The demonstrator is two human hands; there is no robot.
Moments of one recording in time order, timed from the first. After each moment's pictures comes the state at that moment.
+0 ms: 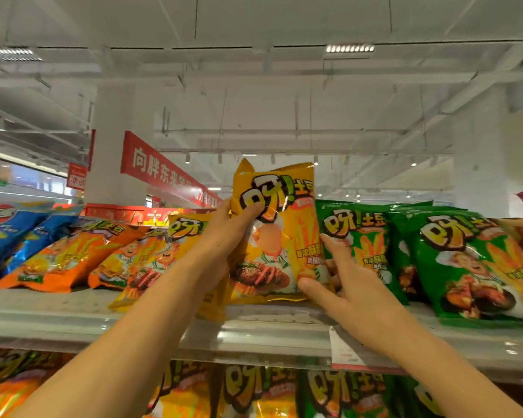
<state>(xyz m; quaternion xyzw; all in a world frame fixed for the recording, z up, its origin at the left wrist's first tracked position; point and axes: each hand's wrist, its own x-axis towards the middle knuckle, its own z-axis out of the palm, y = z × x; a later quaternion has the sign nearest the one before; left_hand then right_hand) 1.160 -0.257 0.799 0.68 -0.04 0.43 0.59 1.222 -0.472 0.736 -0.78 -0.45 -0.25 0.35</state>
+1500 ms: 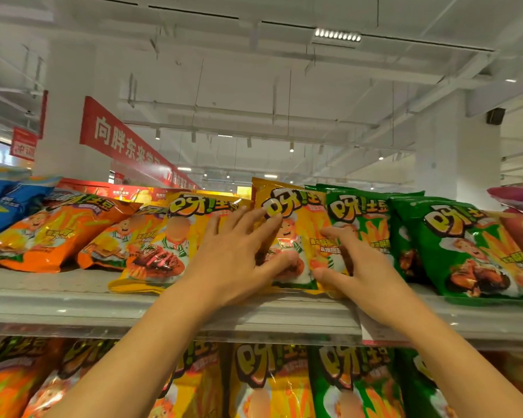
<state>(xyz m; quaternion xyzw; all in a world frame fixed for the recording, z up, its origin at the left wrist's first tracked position) 1.130 -0.222 0.744 0.91 -0.01 0.42 -0.03 1.215 -0.446 0.735 -0.80 -0.41 -0.29 0.33</state>
